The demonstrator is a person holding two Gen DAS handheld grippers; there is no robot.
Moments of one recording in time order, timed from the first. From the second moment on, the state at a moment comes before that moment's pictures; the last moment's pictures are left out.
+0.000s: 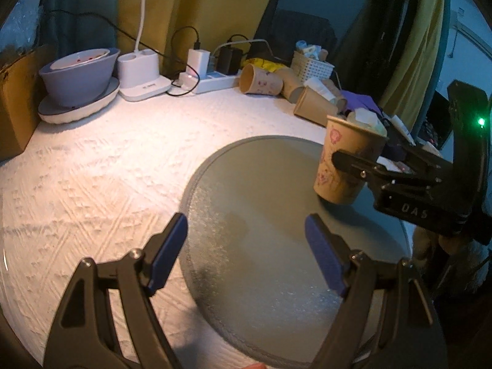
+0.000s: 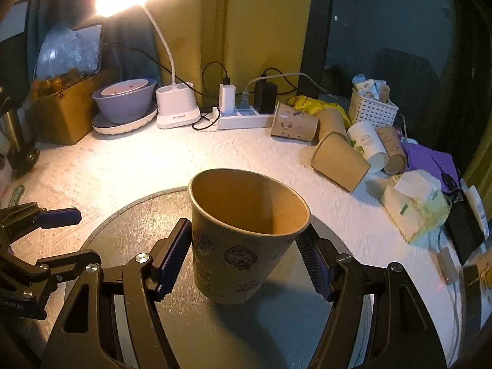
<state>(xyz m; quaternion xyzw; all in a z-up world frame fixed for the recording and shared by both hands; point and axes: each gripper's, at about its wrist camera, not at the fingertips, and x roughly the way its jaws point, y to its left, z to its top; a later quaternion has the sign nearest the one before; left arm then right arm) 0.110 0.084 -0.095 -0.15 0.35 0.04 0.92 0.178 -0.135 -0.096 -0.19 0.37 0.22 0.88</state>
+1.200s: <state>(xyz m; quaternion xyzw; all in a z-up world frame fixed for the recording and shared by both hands) 0.046 0.040 -0.061 -0.13 0.31 0.02 0.94 0.101 -0.168 -0.079 -0.18 0.37 0.19 0.89</state>
